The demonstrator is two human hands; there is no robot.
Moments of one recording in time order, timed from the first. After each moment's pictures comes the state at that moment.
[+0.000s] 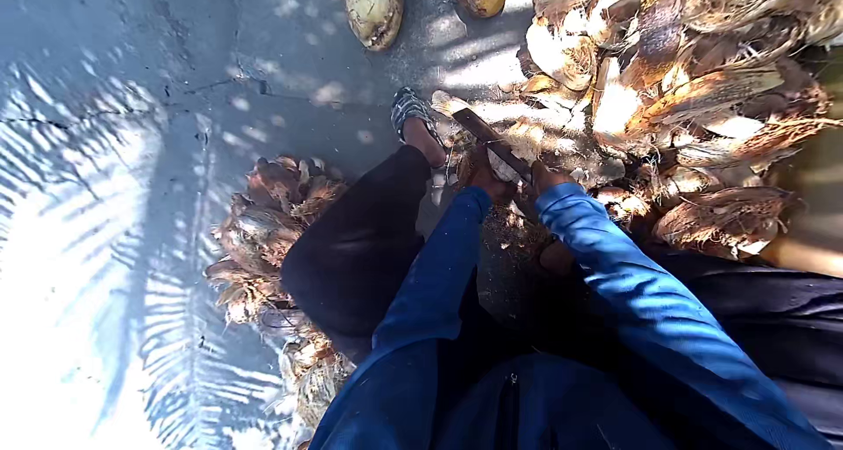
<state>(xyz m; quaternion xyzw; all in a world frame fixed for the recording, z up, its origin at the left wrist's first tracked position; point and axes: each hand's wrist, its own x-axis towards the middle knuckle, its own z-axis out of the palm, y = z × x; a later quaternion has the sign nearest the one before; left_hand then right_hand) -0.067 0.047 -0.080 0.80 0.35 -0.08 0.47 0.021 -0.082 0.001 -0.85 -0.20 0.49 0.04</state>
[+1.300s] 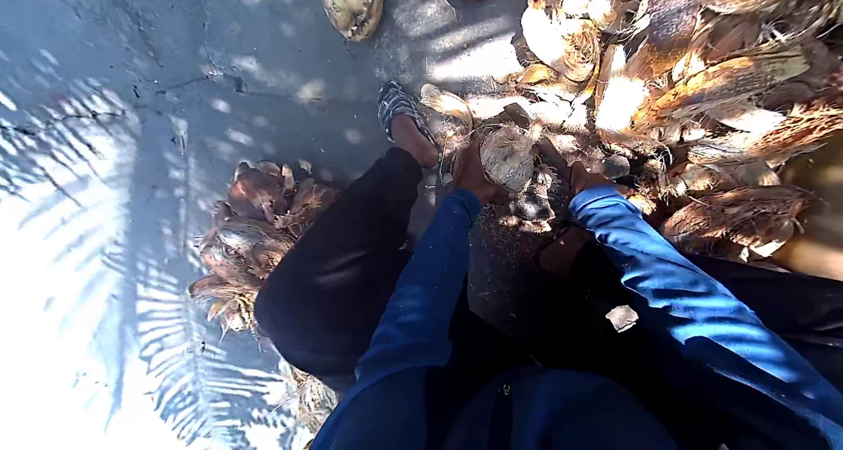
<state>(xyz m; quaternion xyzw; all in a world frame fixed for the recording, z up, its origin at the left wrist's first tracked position) -0.065 0.065 -0.085 0.79 0.34 -0.12 0.49 0.065 -0.117 -0.044 -0.85 -0.10 0.51 -0.02</state>
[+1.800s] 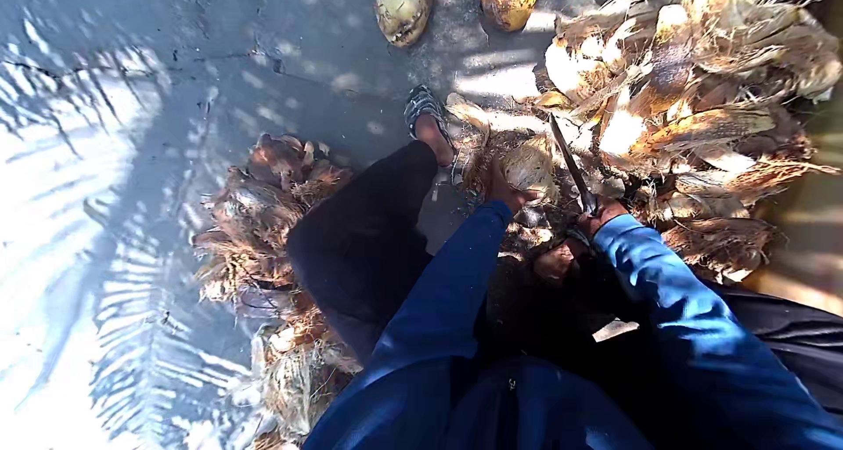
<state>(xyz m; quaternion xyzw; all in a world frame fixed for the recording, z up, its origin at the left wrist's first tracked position) -0.065 0.008 -0.076 0.74 0.43 -0.02 0.51 0.047 -0.181 -0.036 -0.87 -0.16 0.46 0.11</state>
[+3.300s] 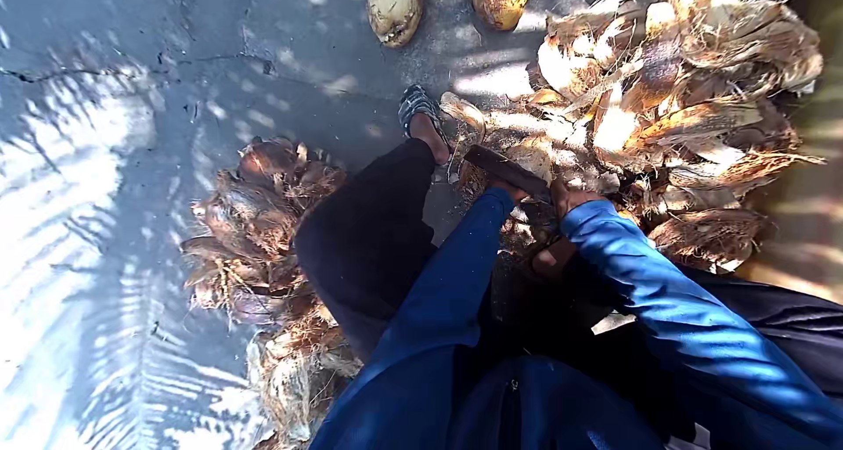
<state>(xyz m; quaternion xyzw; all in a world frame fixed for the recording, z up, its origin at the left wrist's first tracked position) -0.050 0.014 -0.050 0.86 0.28 -0.23 0.35 0.022 -0.112 0.031 -0.84 -0.27 0.45 -0.09</state>
